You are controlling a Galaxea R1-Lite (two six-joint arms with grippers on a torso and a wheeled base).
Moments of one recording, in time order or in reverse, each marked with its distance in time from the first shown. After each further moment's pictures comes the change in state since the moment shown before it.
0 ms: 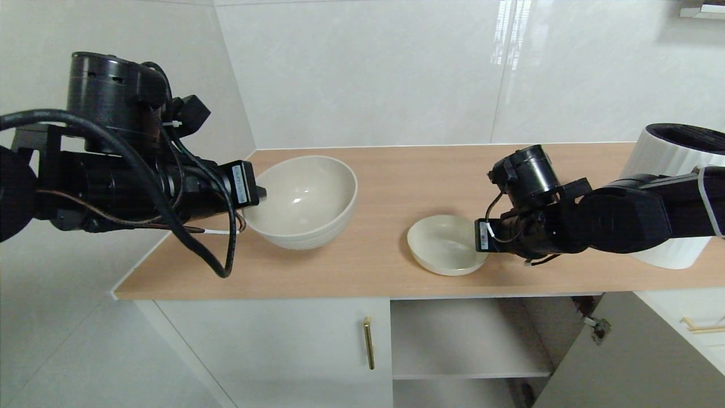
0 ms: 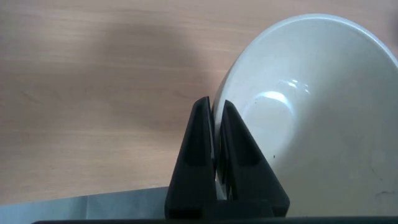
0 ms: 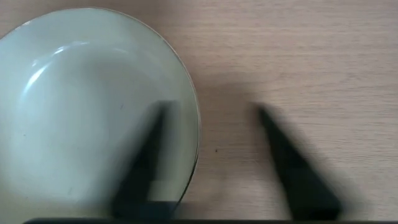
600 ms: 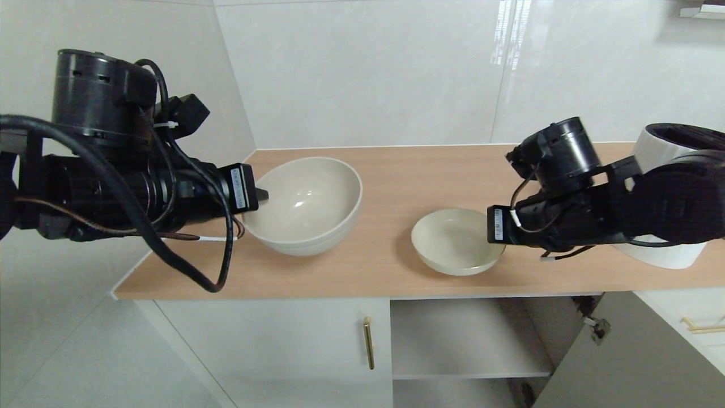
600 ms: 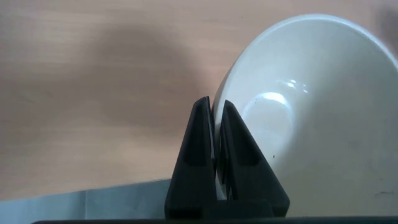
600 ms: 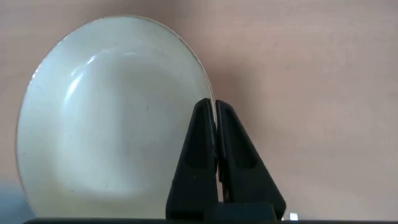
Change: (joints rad) left arm -0.033 -0.036 0.038 0.002 -0.004 0.010; right arm 0.014 -0.151 0.022 0.093 0.114 0.049
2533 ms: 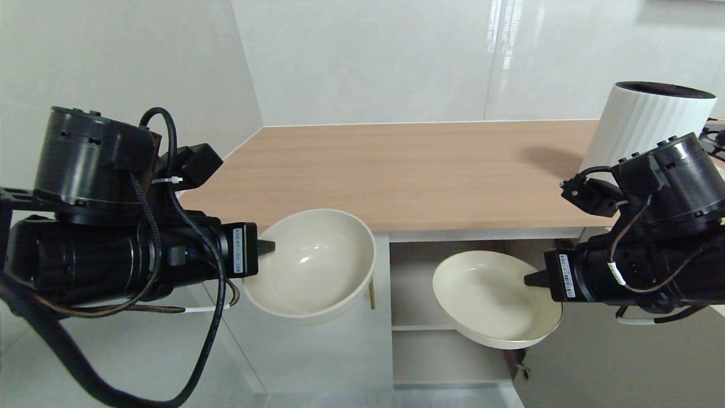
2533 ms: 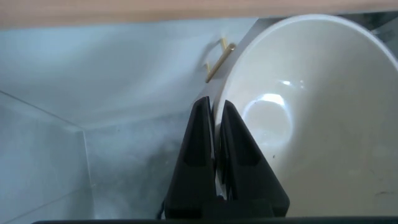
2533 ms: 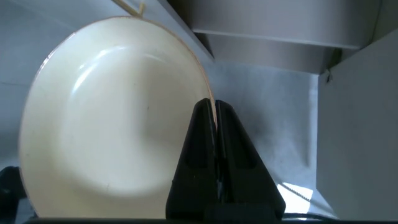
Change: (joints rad) left arm -0.102 -0.104 0.196 -0.001 0.003 0.012; right arm 0.035 -0.277 0.279 0.068 0.160 0.012
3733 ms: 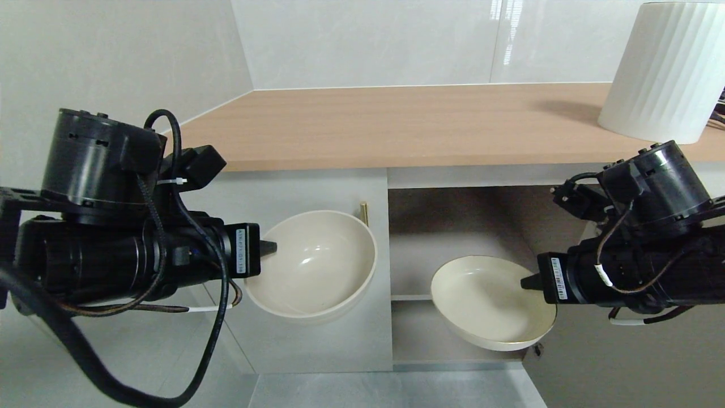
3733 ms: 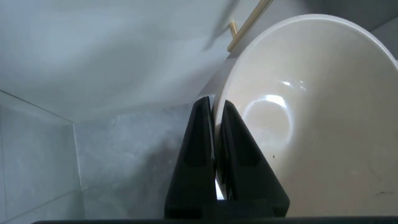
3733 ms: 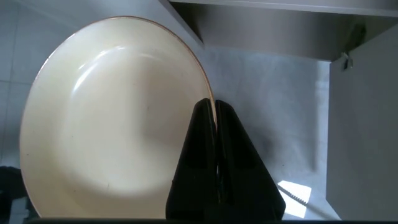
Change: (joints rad) left arm 0.000 0.009 -0.001 0.000 0.001 -0.001; right arm -0.005 0.033 0.000 -0.004 -0.002 -0.003
